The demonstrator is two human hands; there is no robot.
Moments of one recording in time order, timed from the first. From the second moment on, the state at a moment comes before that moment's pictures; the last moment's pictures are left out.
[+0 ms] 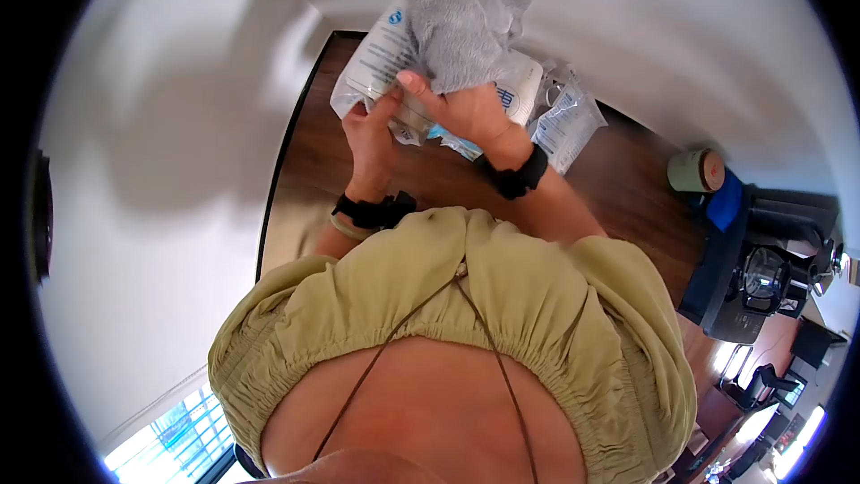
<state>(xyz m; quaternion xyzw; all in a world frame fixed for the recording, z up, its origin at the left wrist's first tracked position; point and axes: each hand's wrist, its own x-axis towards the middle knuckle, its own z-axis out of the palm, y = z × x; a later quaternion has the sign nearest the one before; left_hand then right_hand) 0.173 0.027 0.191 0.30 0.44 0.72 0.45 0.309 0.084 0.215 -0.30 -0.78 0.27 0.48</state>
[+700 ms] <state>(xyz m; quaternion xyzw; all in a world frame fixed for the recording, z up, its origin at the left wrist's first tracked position) 0.166 0.036 0.202 0.34 0.36 0.73 0.48 0.313 0.060 0.225 -0.25 -0.84 0.08 0.48</state>
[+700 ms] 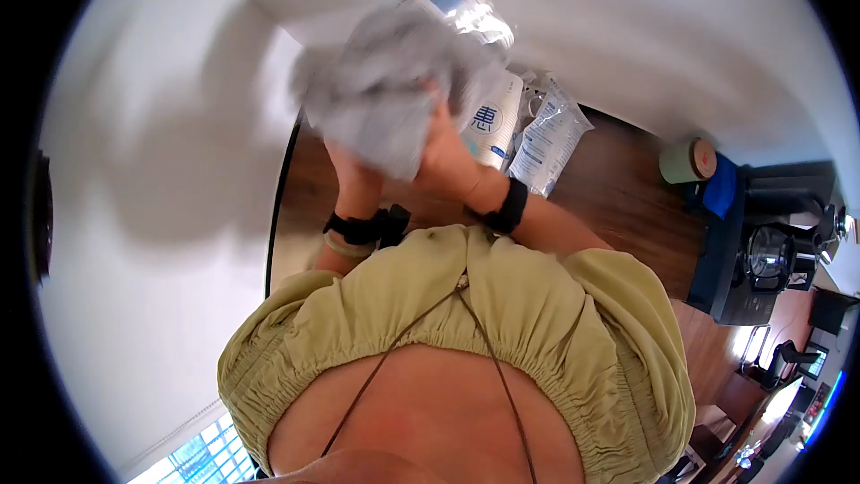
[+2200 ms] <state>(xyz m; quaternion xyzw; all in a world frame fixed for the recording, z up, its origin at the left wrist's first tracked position) 0.142 0.034 0.102 0.14 0.07 0.61 0.77 0.339 0.075 0.256 -0.23 -0.47 0.72 0.45</state>
